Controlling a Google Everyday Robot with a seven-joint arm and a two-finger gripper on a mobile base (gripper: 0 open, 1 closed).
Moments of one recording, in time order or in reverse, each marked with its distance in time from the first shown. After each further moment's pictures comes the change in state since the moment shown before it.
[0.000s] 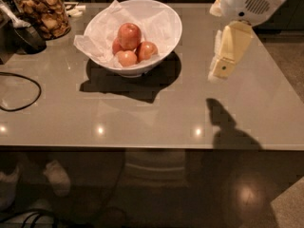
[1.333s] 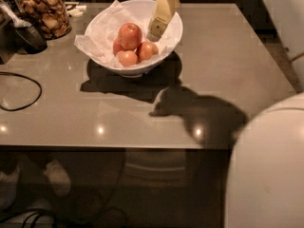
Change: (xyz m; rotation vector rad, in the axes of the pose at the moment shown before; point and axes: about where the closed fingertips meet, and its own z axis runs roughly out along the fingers) arm -0.125 -0.105 0.059 -0.041 -0.154 0.021
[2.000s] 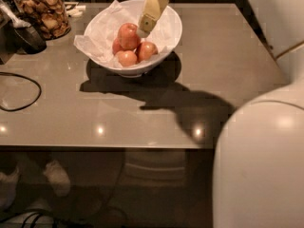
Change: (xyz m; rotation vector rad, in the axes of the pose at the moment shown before) arm -0.021 -0.016 0.013 0.026 -0.036 0.019
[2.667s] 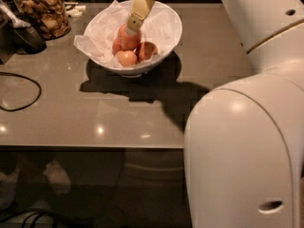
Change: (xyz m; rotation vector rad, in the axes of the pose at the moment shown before) arm -0.021 -0.017 0.027 -0.015 -0.013 0.026
